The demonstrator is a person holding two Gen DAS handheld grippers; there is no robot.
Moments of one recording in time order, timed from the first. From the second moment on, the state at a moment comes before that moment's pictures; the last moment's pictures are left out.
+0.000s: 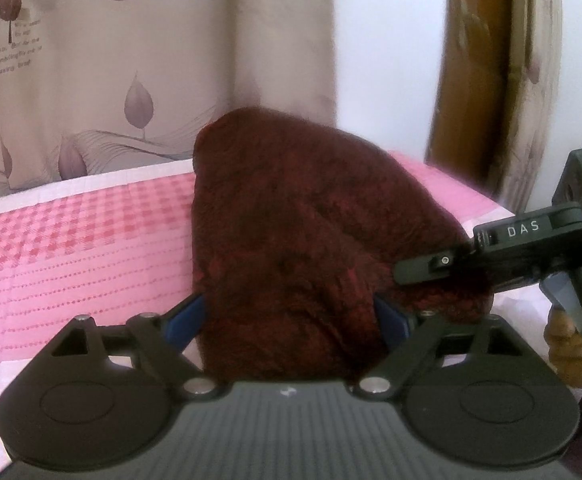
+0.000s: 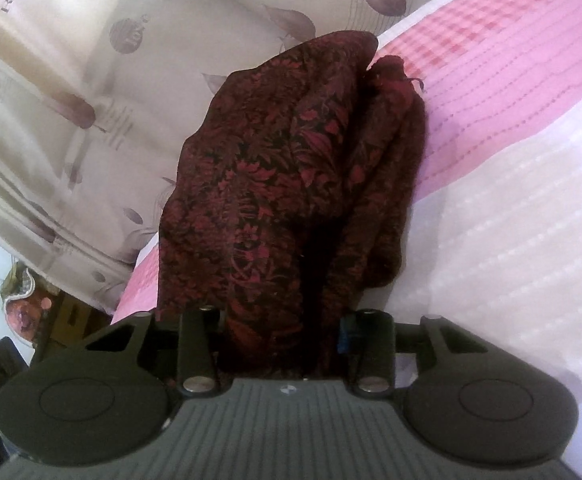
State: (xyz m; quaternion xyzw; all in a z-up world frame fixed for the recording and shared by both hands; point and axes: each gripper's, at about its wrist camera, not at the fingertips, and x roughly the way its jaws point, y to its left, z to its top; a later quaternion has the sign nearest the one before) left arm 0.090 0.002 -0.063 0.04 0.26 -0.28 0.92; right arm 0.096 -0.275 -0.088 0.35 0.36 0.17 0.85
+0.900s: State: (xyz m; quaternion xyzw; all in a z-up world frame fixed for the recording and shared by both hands) left arm 0.144 -0.010 -0.050 0.12 0.25 -0.24 0.93; right arm 0.114 -0.296 -0.087 0.37 0.34 0.18 0.84
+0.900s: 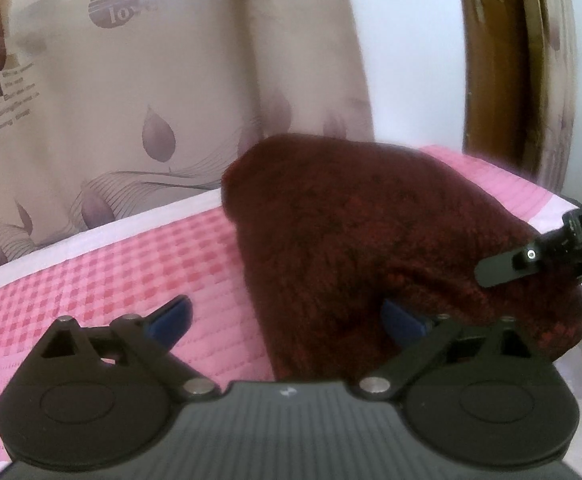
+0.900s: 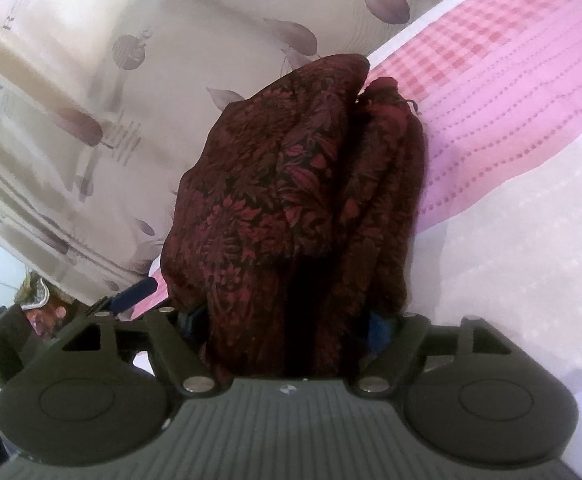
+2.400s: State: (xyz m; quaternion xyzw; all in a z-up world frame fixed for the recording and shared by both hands) left arm -0.052 0.050 0.018 0.13 0.04 -0.11 0.99; right arm -0.082 -0.161 0.031 0.03 0.14 0.05 0.99
